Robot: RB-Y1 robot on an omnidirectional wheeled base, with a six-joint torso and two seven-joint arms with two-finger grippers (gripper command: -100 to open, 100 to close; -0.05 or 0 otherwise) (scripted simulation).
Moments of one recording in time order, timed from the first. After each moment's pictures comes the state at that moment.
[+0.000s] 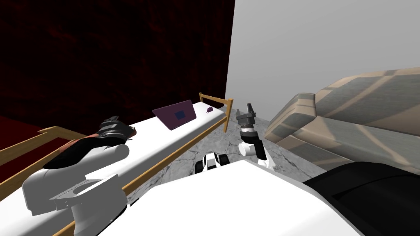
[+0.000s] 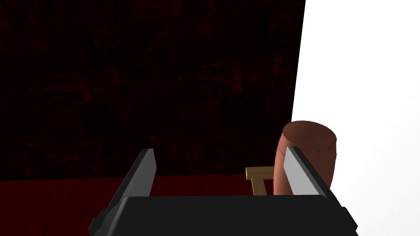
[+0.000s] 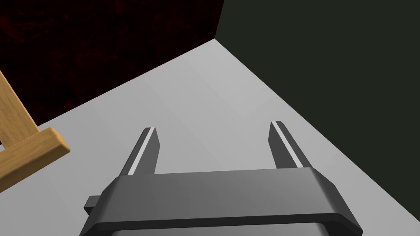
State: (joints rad) left arm -0.04 0.43 0.58 -2.21 0.14 0.84 0.18; right arm 0.46 -0.04 -0.03 -2.28 -0.10 -0.45 -0.17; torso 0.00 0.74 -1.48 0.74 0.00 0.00
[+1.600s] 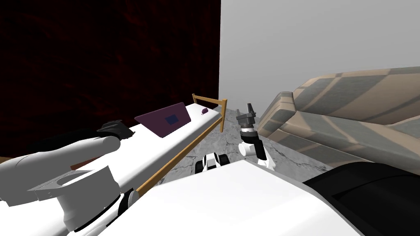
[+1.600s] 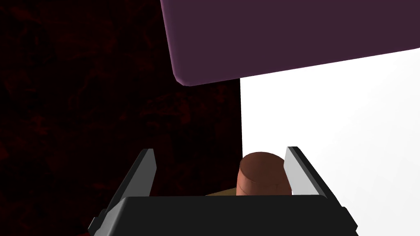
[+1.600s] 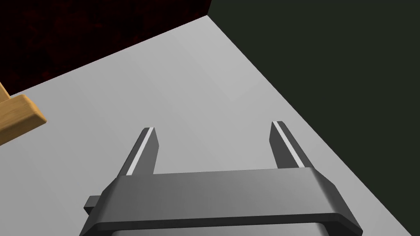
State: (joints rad) left arm -0.17 0.55 0.59 -2.16 0.17 1.26 0.21; right arm 0.46 -0.05 -0.03 -2.28 -0.10 -0.45 -0.17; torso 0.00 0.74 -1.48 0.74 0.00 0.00
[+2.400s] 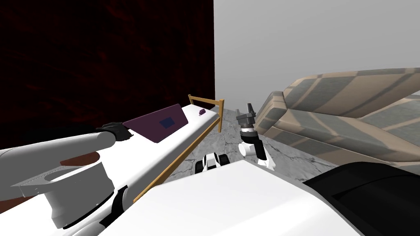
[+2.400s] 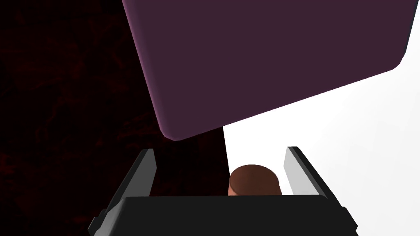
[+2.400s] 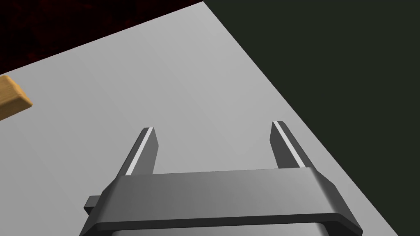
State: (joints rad) left arm -0.22 0.63 0.57 -2.13 0.18 1.47 0.22; right arm 0.46 -0.05 -0.03 -2.28 -0.10 -0.45 -0.17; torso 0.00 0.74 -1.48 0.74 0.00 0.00
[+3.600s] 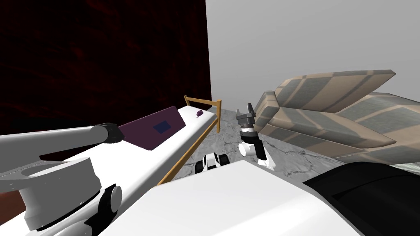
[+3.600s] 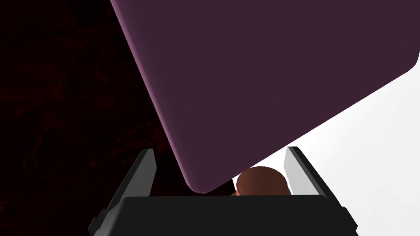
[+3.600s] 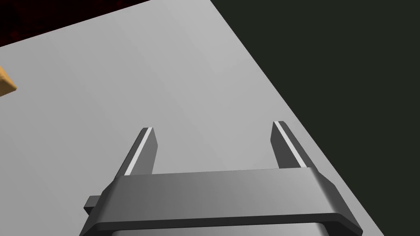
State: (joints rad) left arm -0.27 0.76 0.54 -2.07 0.18 1.65 0.23; right arm 0.46 -0.05 -0.03 -2.28 -0.10 -0.45 -0.17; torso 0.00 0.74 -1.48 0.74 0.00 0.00
